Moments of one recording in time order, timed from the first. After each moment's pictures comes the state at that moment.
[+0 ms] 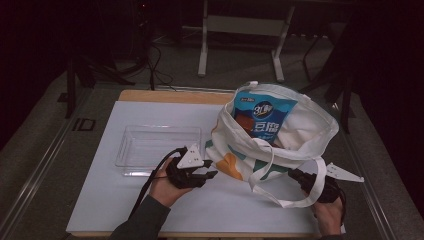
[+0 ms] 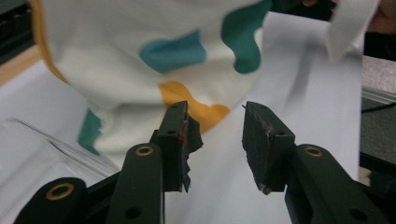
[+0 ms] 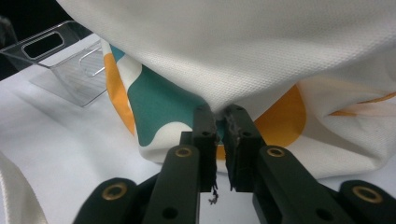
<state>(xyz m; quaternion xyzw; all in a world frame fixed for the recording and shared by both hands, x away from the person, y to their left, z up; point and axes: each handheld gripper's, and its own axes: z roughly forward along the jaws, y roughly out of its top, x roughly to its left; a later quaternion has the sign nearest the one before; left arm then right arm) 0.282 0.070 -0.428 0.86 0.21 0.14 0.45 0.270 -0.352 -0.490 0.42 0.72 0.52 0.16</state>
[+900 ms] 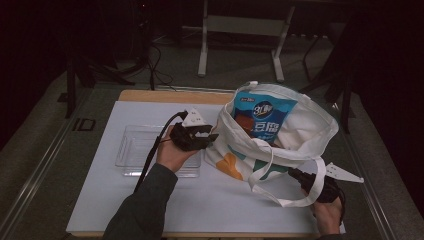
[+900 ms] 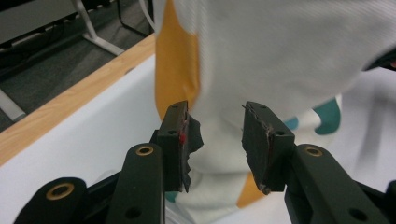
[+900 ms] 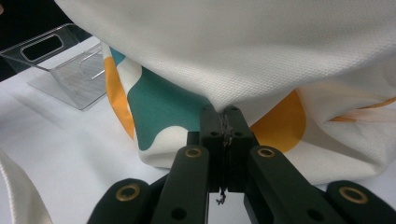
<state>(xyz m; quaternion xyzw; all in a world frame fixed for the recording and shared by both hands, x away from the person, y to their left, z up) 0.356 0.066 -0.394 0.83 0.26 0.17 0.46 0.269 -0.349 -0.489 0.42 0.72 0.53 0.17</state>
